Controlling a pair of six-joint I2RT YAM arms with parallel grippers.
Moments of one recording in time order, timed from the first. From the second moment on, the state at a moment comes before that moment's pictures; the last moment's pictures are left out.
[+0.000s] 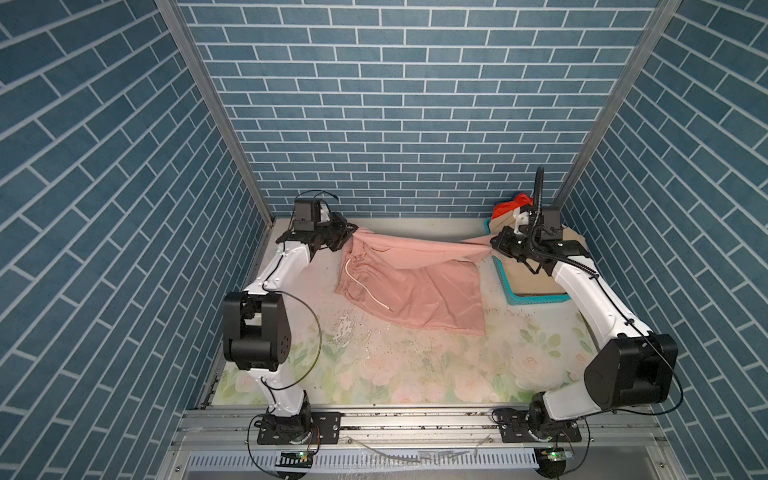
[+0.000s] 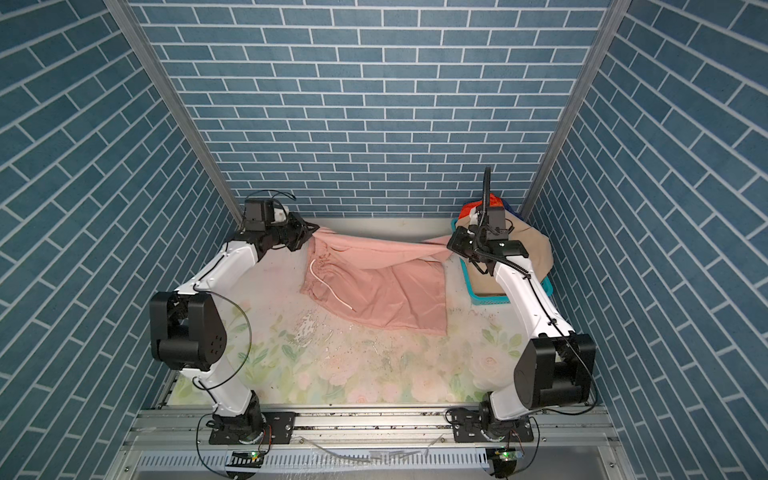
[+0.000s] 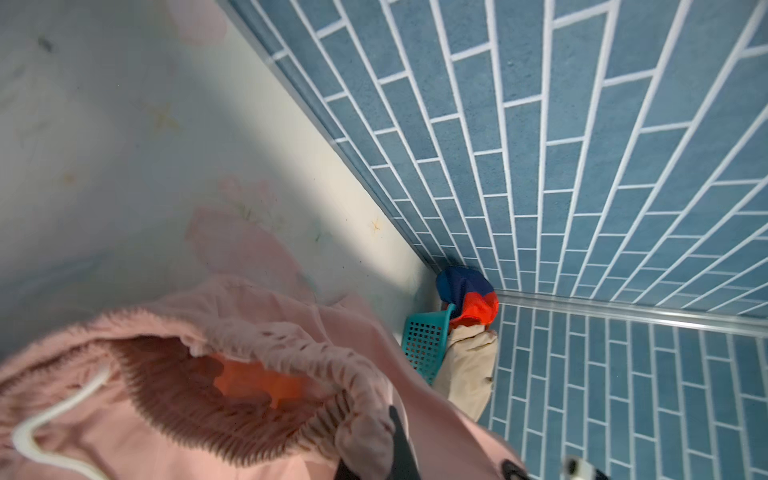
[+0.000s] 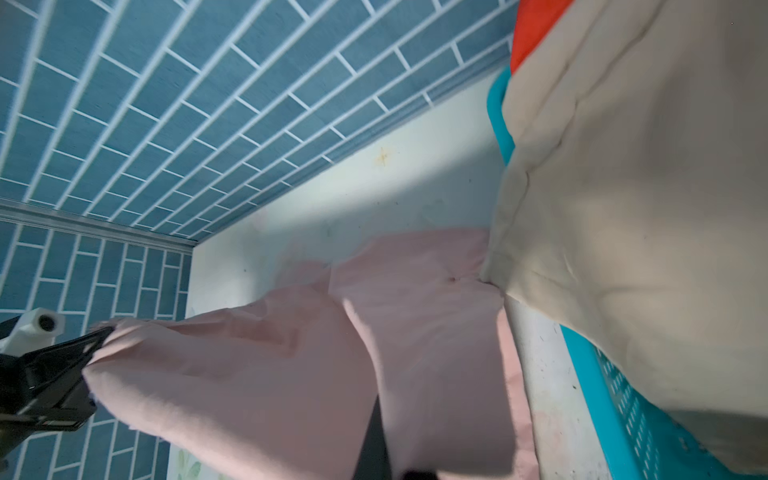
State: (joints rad) left arm -0.07 1.80 1.52 -0.36 0.56 -0.95; right arm 0.16 1.47 1.37 -0.55 -0.29 0.53
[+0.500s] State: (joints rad) left arm 0.06 1.83 1.16 -0.54 0.53 -0.69; right arm 0.44 1.28 0.61 -0.37 -0.30 0.70
